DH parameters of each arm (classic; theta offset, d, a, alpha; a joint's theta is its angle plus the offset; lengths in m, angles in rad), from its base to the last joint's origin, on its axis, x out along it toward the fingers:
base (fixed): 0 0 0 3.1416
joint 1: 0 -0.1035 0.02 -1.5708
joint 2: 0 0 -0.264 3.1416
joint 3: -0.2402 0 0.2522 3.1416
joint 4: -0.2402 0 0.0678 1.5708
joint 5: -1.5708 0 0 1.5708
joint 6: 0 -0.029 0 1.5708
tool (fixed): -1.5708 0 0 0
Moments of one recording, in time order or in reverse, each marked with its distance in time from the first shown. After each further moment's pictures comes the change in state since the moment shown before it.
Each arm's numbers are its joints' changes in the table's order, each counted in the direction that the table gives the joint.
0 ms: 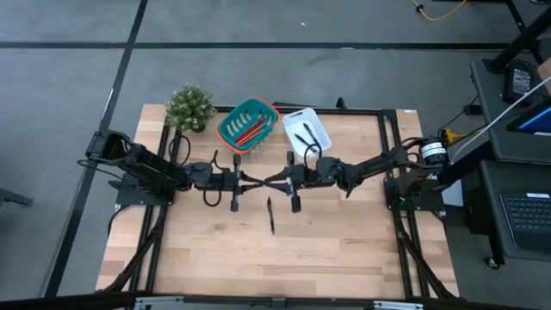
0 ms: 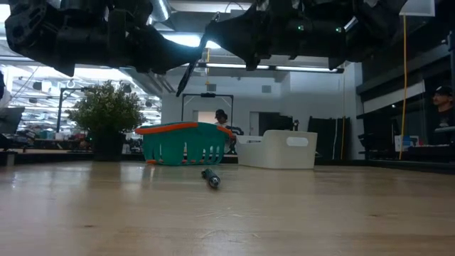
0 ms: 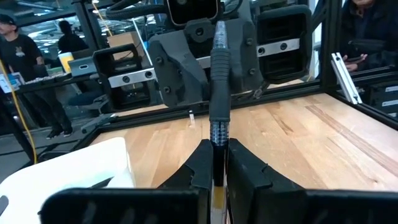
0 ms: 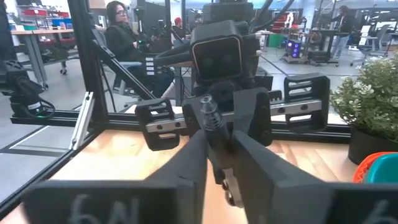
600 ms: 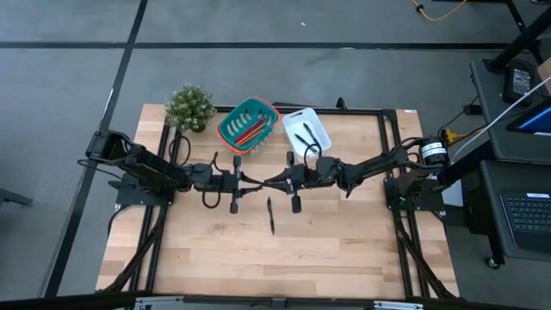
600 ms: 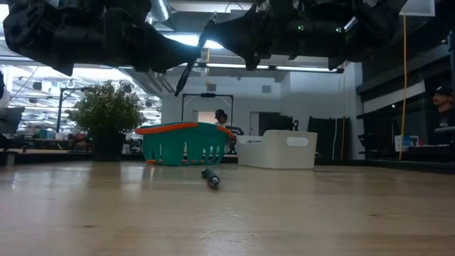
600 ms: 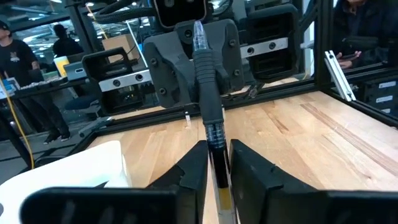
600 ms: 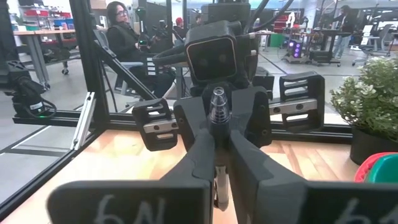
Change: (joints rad) left arm 0.014 0.000 0.000 0.000 -0.001 -0.019; right arm 0.000 0.001 0.000 -0.003 -0.011 -0.003
